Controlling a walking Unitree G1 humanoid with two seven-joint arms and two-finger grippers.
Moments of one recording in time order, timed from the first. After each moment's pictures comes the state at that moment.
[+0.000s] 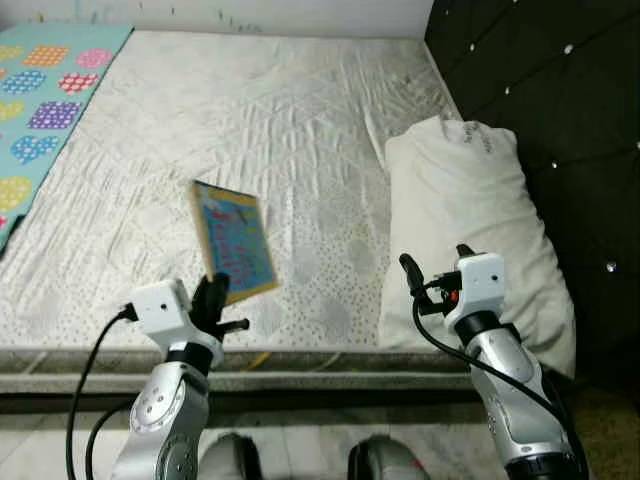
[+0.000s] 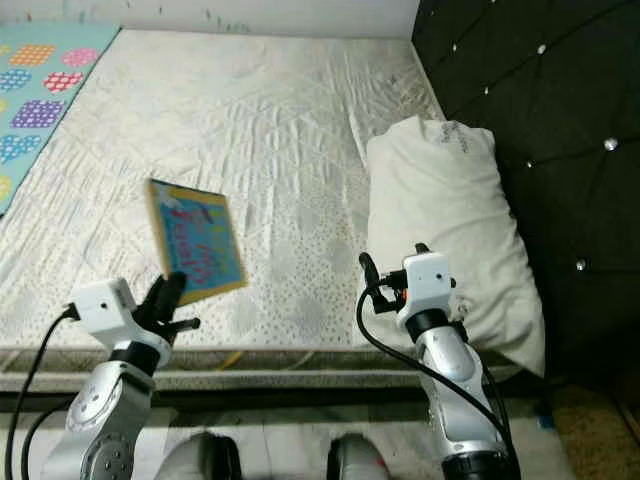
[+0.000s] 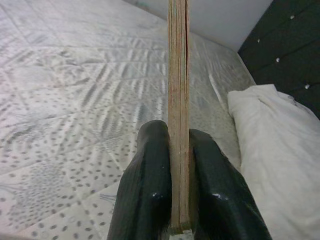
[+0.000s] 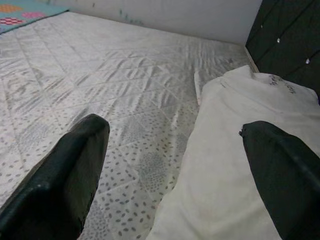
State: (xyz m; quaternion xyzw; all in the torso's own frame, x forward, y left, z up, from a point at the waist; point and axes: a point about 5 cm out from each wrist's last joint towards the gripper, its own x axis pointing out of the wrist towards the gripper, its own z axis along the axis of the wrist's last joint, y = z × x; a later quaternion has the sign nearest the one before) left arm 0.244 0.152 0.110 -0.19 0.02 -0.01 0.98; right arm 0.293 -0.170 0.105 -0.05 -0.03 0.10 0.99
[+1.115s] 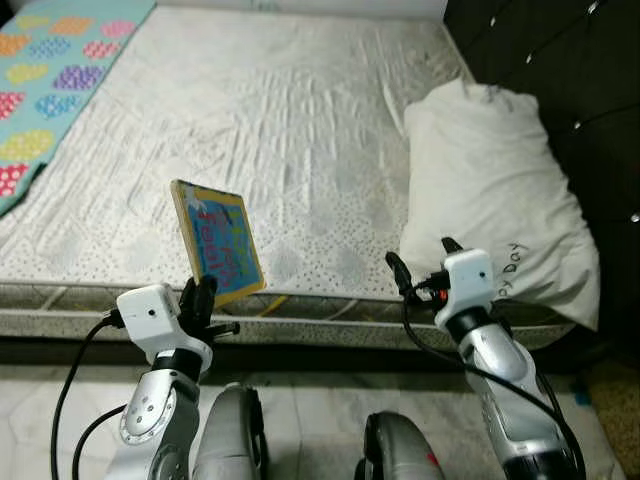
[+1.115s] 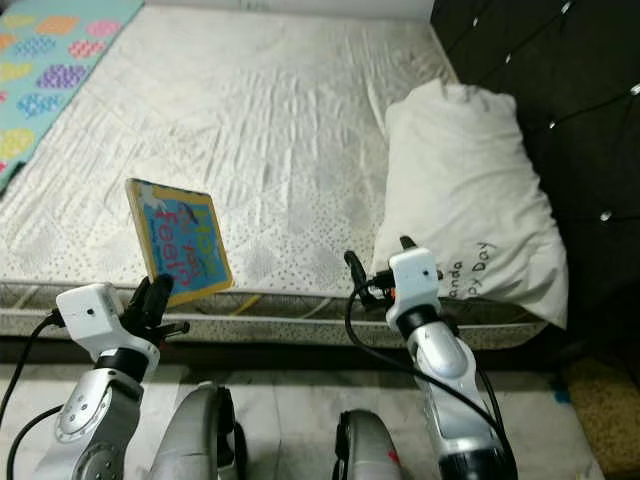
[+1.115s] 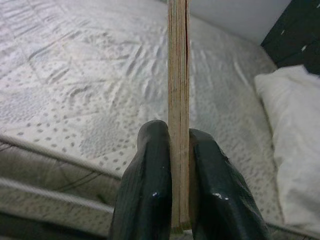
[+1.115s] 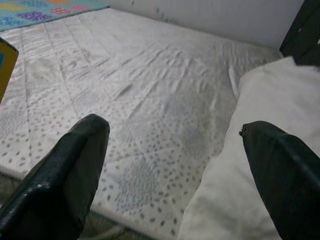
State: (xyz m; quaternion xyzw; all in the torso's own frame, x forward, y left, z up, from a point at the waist) left arm 0.235 0.163 0.111 -0.16 0.01 0.00 0.99; right arm 0.289 -0.158 0.109 -0.07 -0.04 0.13 0.99
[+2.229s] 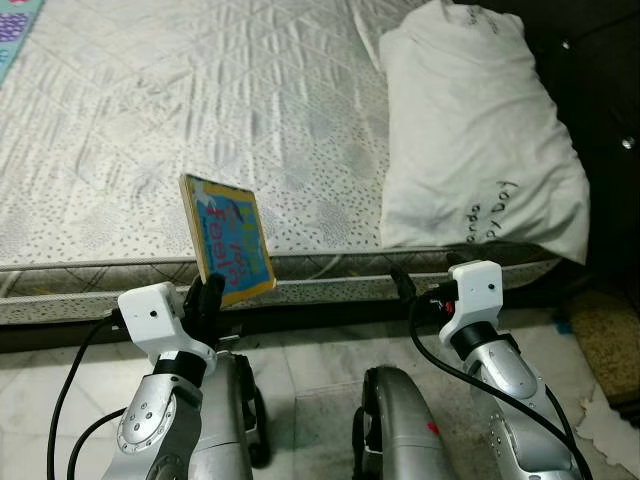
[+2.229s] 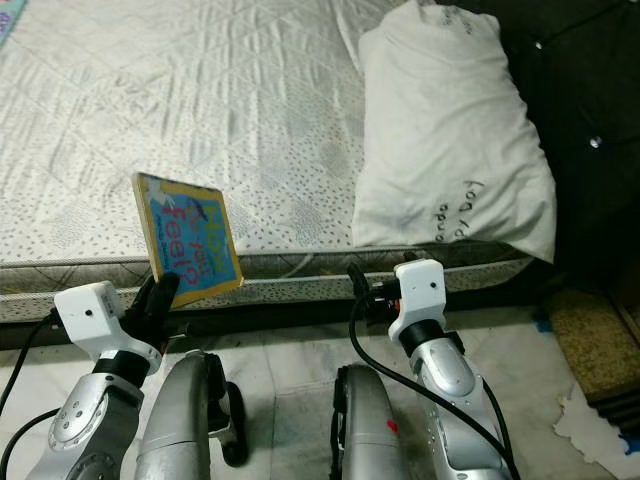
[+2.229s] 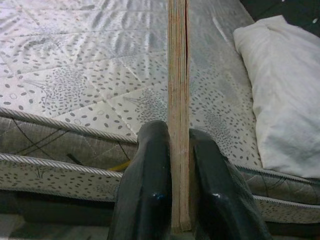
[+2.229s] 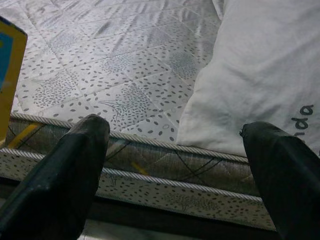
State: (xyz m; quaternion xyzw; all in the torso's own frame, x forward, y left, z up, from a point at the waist) left arm 0.226 0.153 0.127 -0.17 0.00 -0.02 0.98; right arm 0.273 -0.156 0.111 -0.03 -0.01 0.12 0.99
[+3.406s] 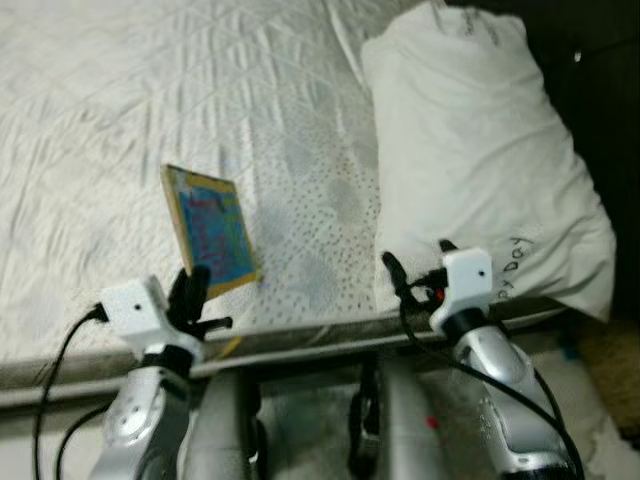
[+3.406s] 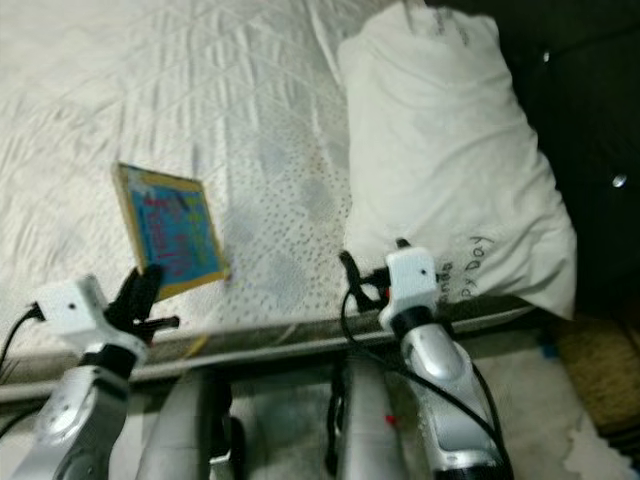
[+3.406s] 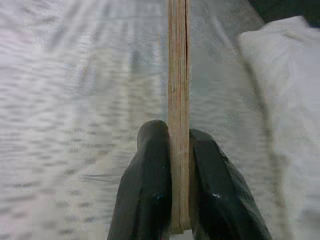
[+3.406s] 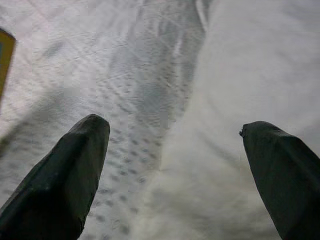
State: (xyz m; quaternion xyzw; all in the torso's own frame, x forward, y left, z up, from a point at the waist) left arm 0.231 0.157 0.132 -0.18 -0.01 -0.01 0.98; right arm 0.285 -0.156 0.116 -0.05 -0.02 0.12 0.99
